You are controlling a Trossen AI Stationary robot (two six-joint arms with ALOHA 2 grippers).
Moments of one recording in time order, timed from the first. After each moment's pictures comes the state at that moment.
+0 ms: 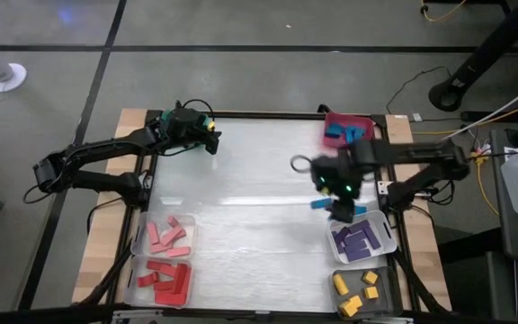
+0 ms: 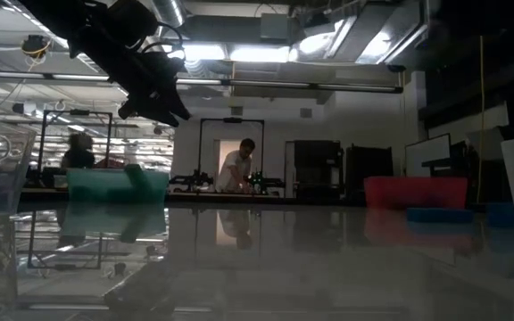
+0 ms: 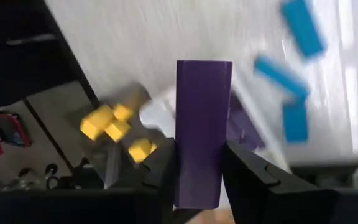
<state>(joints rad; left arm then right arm) 0.56 1.09 0.67 -0.15 -0.13 -0.34 0.08 1.51 1.57 -1.57 -0.40 0.40</state>
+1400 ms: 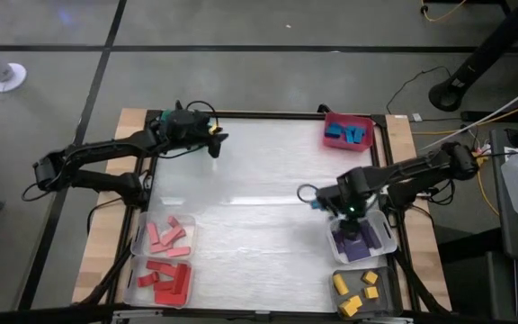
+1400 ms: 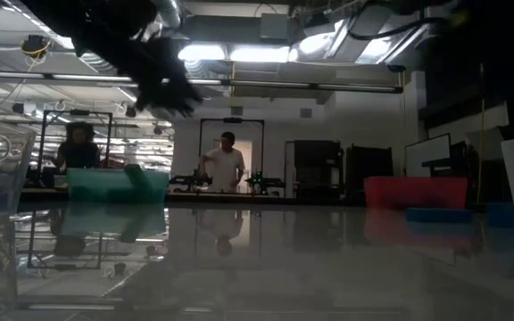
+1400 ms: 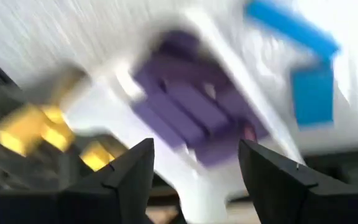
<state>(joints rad) 0.51 1.09 0.67 -0.05 -0.06 -0.31 0.22 1.41 1.08 -1.34 -0.38 0.60</state>
